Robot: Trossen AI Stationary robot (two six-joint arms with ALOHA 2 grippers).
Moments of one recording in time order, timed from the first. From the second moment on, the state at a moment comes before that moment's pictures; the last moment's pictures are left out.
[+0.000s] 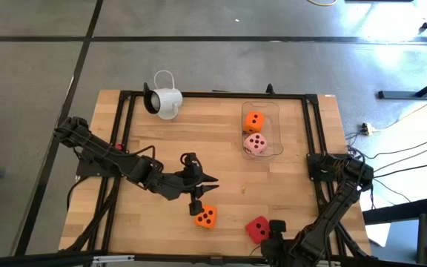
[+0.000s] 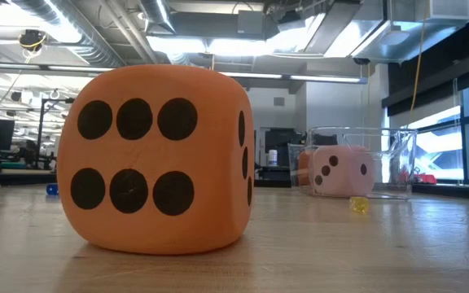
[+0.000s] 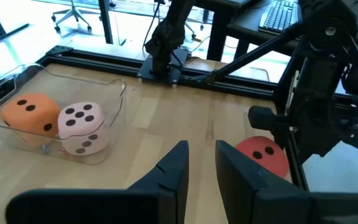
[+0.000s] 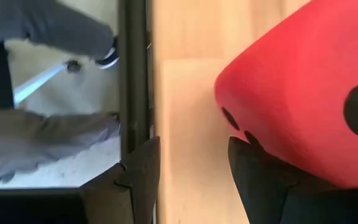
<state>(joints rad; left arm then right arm) -0.43 1.46 1.34 -0.26 -0.53 -0.38 1.03 1.98 1.38 -0.70 0.31 1.03</state>
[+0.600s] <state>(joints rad) -0.42 1.46 1.34 -0.26 -0.41 -0.40 0.93 2.04 1.38 -0.75 0.51 1.00</state>
